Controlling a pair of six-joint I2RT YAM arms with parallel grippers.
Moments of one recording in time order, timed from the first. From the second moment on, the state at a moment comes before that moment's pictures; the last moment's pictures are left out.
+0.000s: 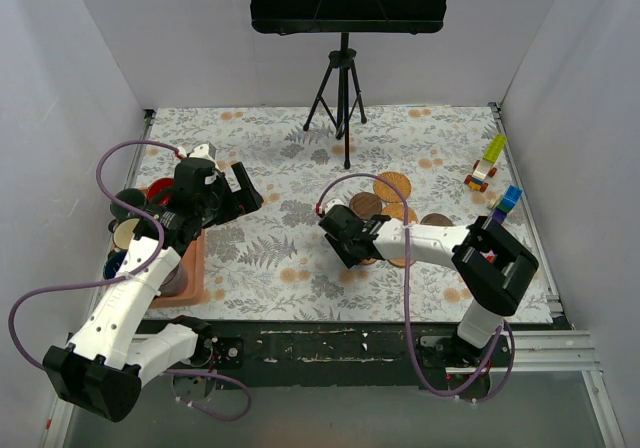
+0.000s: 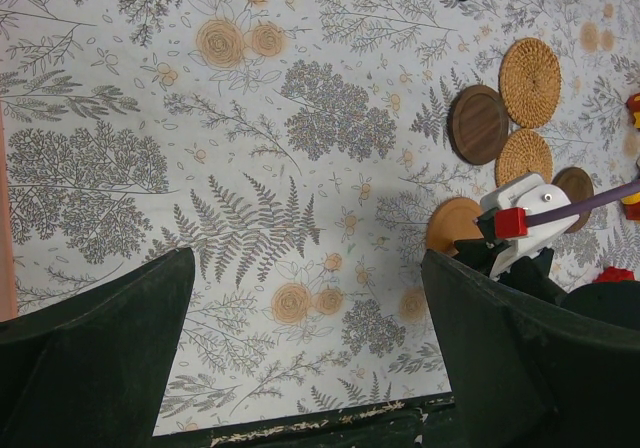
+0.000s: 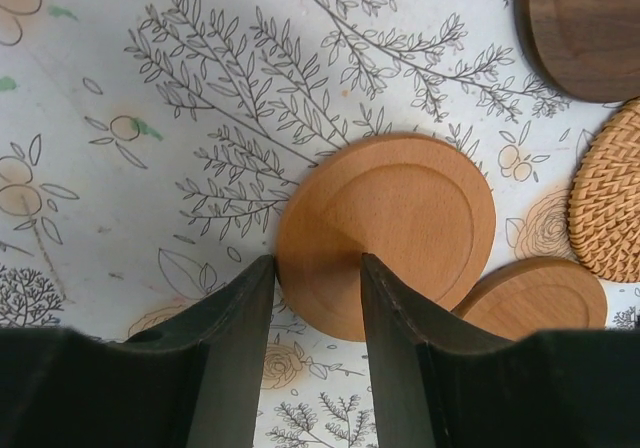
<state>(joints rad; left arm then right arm) -0.34 1.01 1.04 -0.71 -0.04 -0.61 0.97 1.68 0.98 -0.45 0.32 0.21</state>
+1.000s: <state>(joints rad) -0.34 1.01 1.04 -0.71 -0.04 -0.61 0.90 1.75 1.05 -0.43 0.35 0.18</state>
